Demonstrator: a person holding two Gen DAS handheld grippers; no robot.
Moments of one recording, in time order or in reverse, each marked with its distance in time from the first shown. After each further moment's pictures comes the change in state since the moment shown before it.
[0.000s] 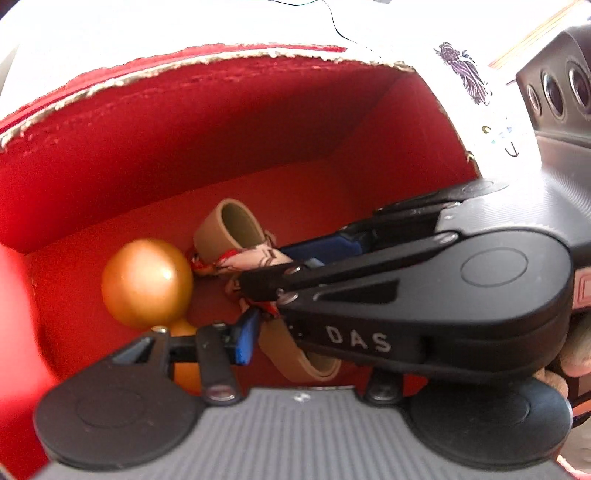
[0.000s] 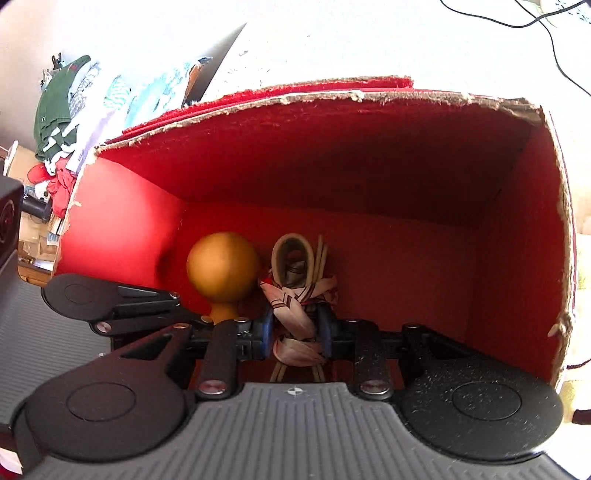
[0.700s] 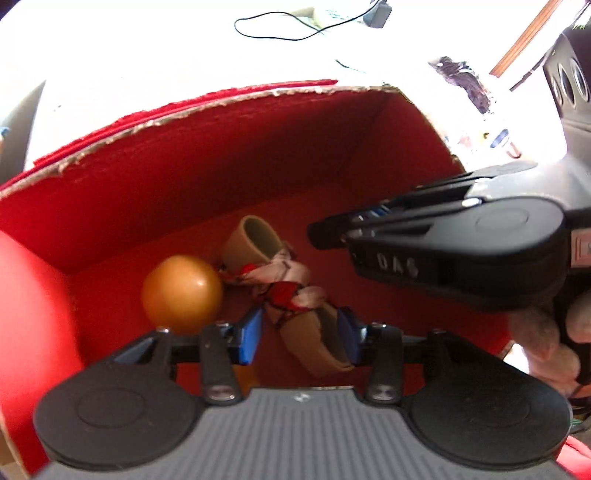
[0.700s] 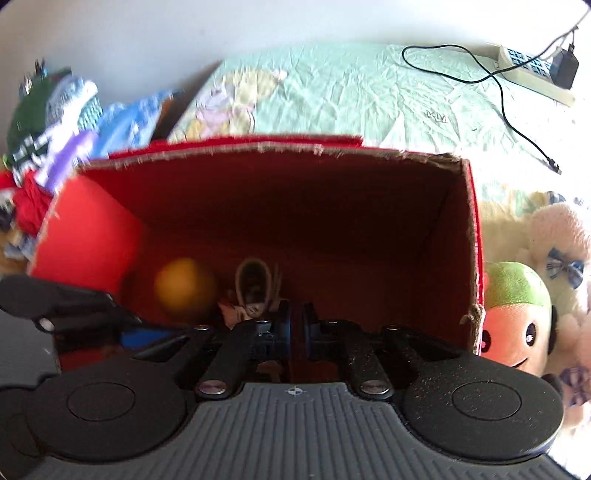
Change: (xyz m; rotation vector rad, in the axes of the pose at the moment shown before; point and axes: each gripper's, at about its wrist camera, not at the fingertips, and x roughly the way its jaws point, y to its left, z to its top) left arm -0.050 0.018 -0.011 0.070 -0.109 0.121; right arm -0.030 0.001 0.004 -0.068 -0.120 -0.211
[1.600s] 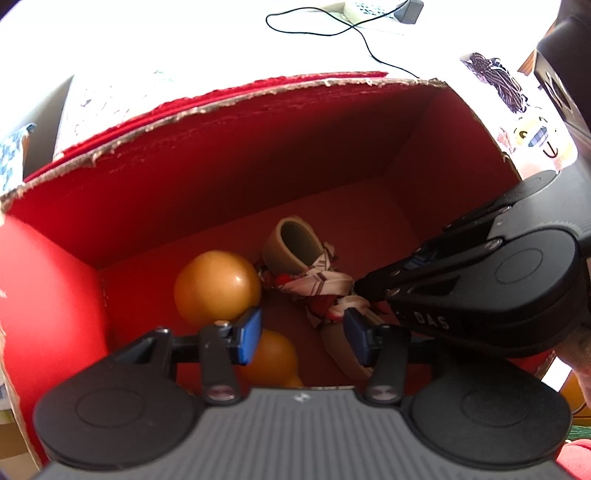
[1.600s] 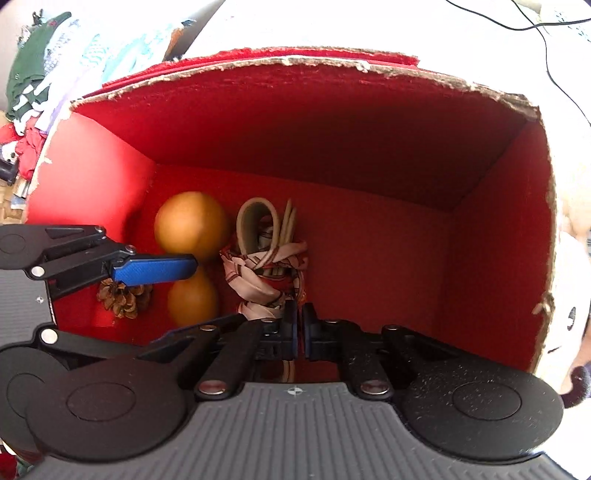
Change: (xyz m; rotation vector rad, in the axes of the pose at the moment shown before) left arm 0.005 0.004 -0.040 -0.021 0.008 0.084; right arm 0.030 0.003 -0.008 -0.008 0.212 0.093
